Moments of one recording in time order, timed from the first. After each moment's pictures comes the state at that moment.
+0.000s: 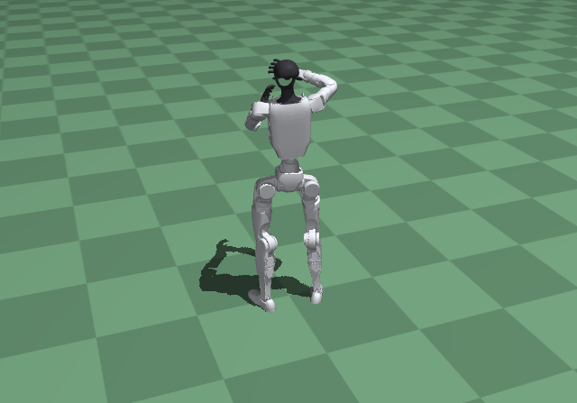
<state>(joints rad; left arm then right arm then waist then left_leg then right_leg) -0.87 0.21 -0.61 0.65 -0.06 -0.27 0.46 -1.50 -1.01 1.15 0.14 -0.79 -0.15 -0.39 0.01 -0.09 0.02 0.18 0.09 0.48 0.04 -0.20 -0.20 0.11 -0.18 -0.30 0.09 -0.08 0.26</state>
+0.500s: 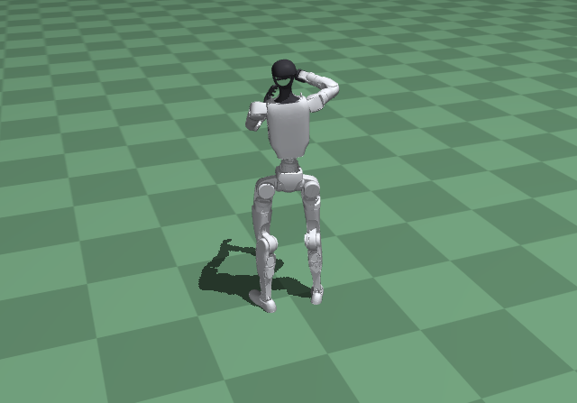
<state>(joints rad) -0.86 0.21 -0.60 0.63 -0.05 -0.28 0.46 -1.41 -1.03 1.08 0.13 -0.80 -0.15 -0.43 0.02 -0.10 0.02 0.19 0.10 0.53 0.05 -0.22 -0.20 0.09 -0.16 -0.24 0.07 -0.06 0.26</state>
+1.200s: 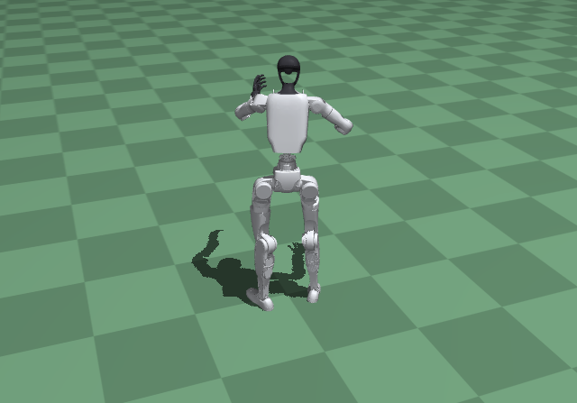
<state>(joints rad) -1.07 0.83 -0.58 0.39 -1.08 -0.44 0.31 -0.35 -0.92 0.29 0.13 0.15 -0.09 -0.38 -0.17 -0.03 0.26 0.05 0.08 0.58 -0.05 -0.13 -0.19 -0.10 -0.14 -0.20 0.03 0.06 0.26</state>
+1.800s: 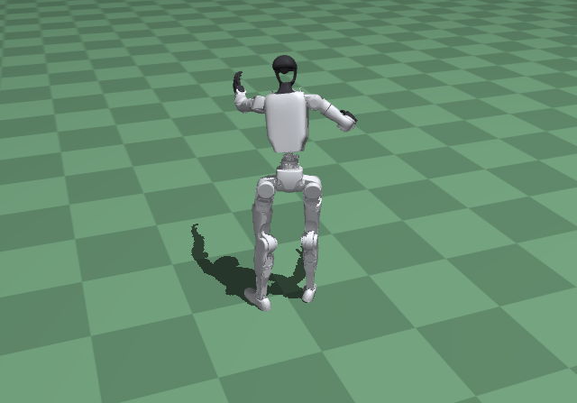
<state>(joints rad) -1.38 1.06 -0.65 1.04 -0.83 -0.35 0.26 -0.25 -0.87 0.18 0.10 0.14 -0.13 -0.31 -0.20 -0.13 0.25 0.04 0.16 0.68 -0.03 -0.13 -0.19 -0.14 -0.04 -0.17 -0.03 0.13 0.26</state>
